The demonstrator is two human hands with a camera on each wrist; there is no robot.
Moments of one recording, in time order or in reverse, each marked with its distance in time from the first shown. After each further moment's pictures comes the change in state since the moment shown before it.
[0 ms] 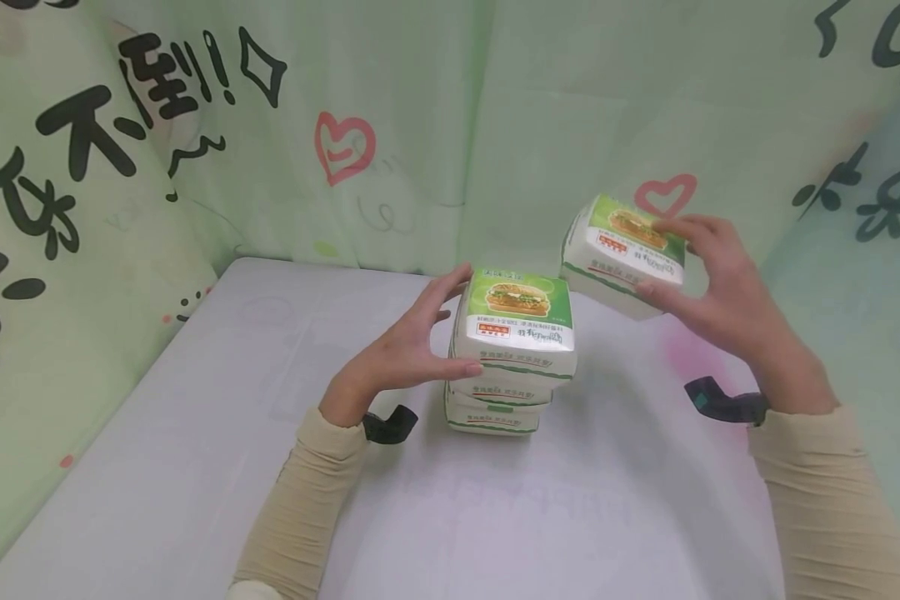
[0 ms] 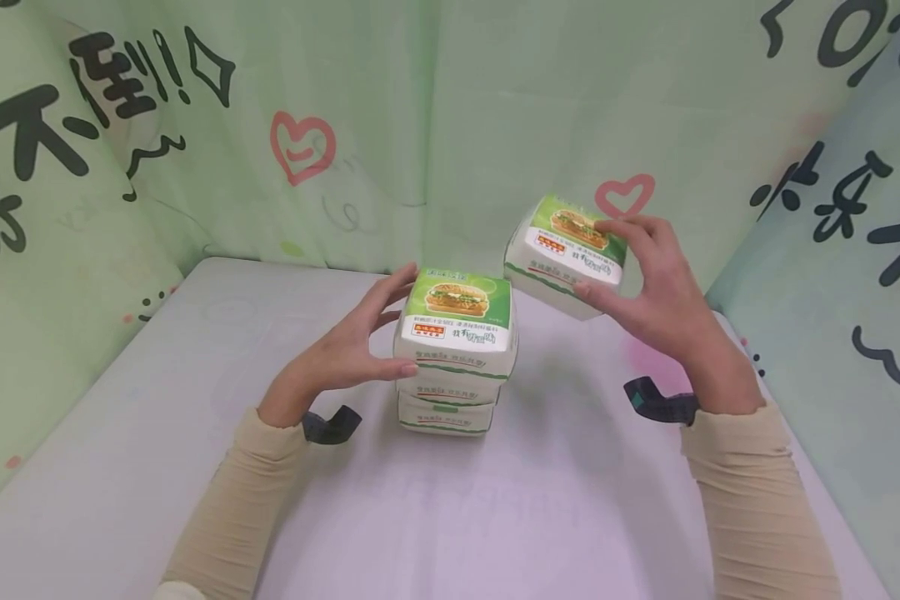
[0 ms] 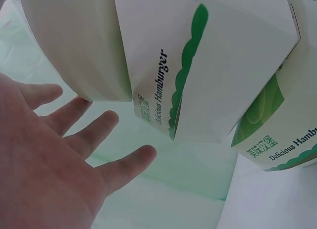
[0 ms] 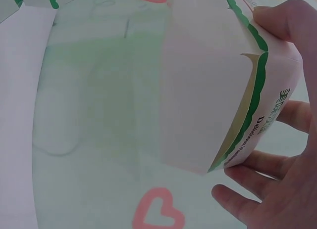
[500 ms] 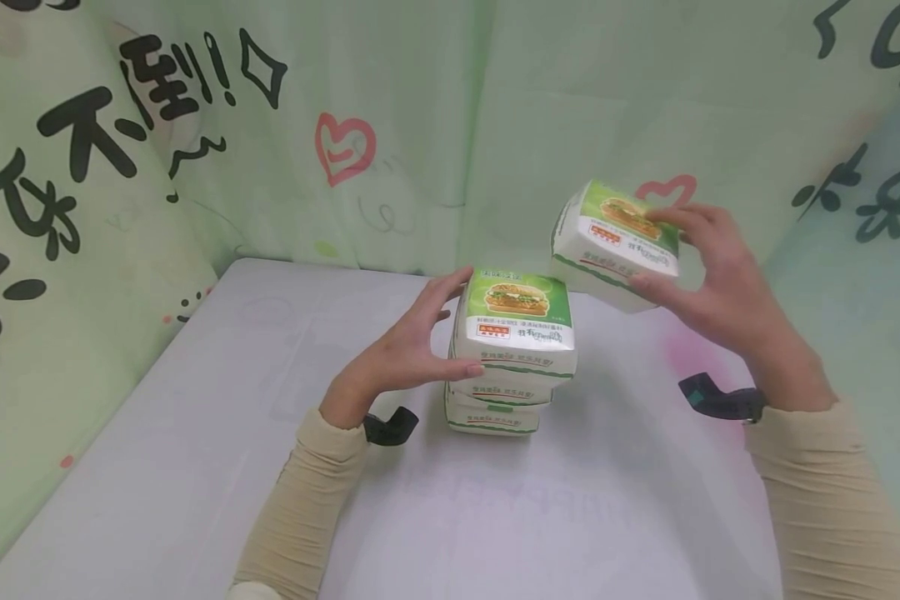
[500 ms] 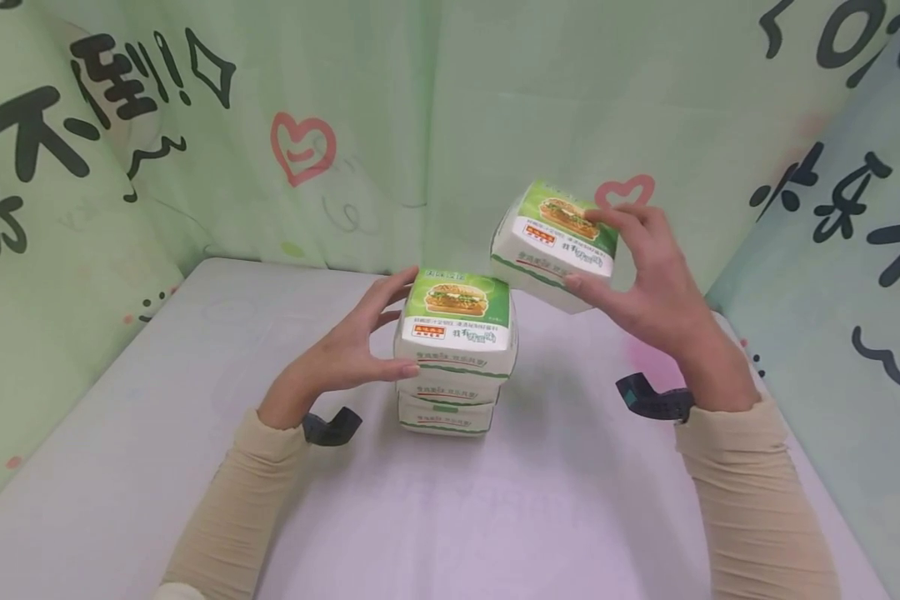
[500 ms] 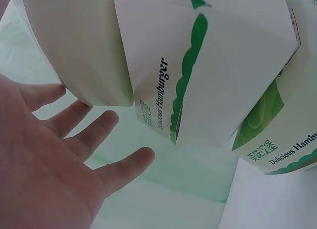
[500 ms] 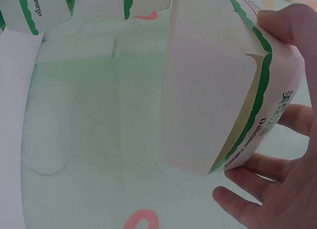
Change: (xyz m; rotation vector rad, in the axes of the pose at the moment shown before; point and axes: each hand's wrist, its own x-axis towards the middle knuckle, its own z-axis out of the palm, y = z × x) left_hand -0.001 0.001 0.001 0.054 0.015 -0.010; right_hand 0.004 -0.018 -0.002 0.019 0.044 -0.072
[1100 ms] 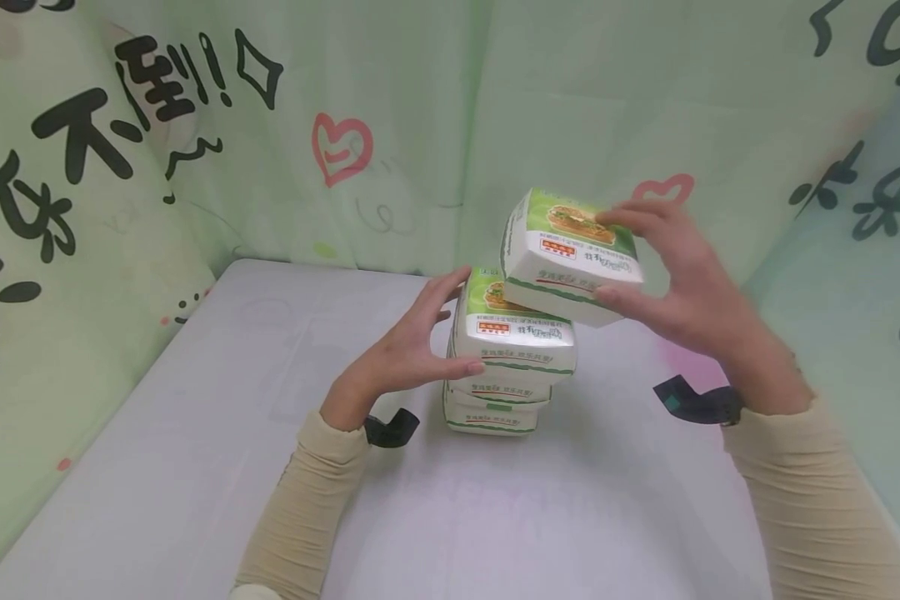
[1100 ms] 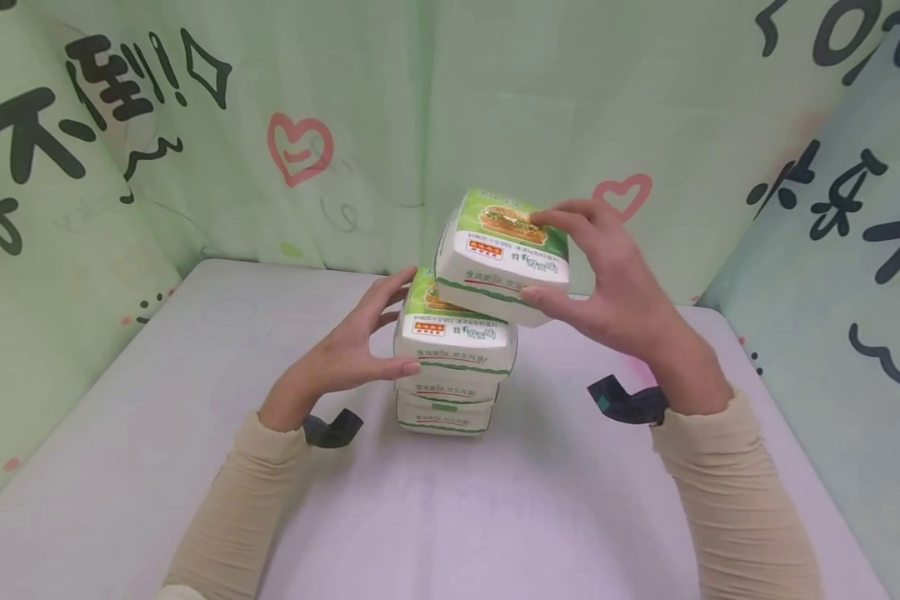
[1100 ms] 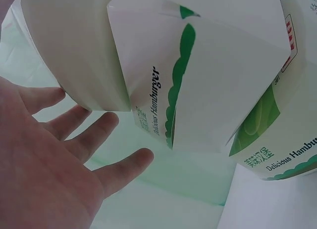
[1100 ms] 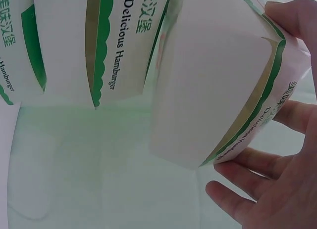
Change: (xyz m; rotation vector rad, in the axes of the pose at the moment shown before) left_hand 0.002 -0.001 0.003 -0.021 0.014 0.008; right_hand 0.005 -0.034 0.009 0.072 -0.038 -0.262
